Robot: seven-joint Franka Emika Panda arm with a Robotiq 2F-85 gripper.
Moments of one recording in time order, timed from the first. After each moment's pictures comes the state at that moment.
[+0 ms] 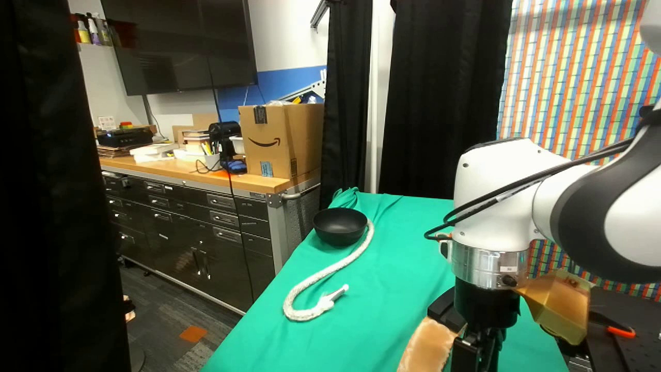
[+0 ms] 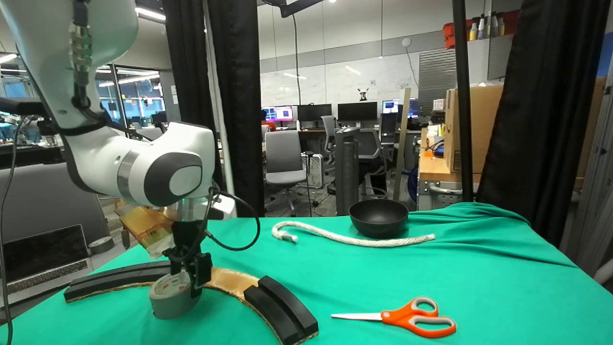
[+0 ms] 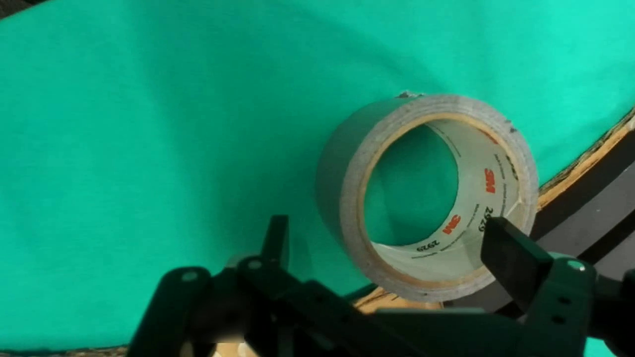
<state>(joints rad) 0.26 0.17 0.30 -2.52 0.32 2.69 0.43</state>
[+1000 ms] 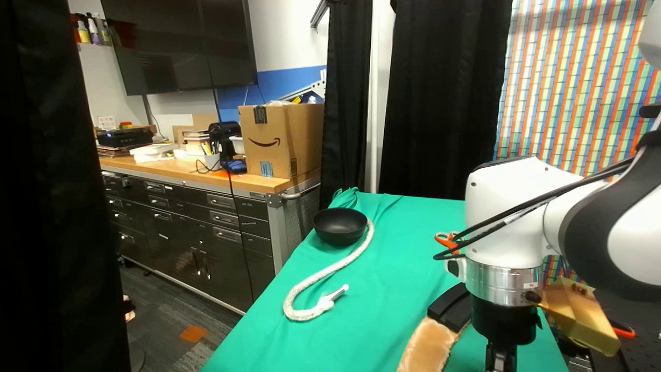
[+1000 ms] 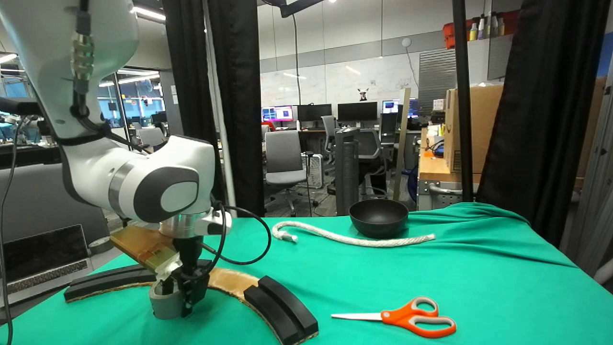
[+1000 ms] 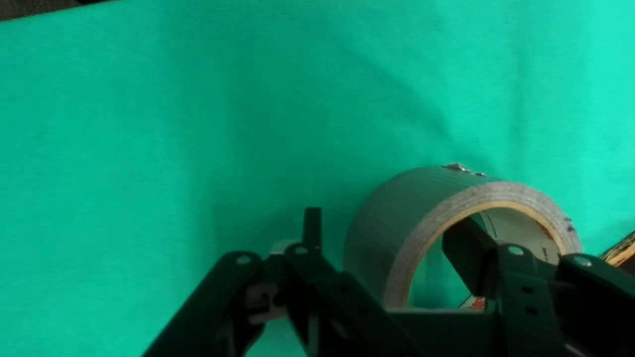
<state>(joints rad) 0.25 0.19 0.31 -2.57 0.40 2.70 0.19</state>
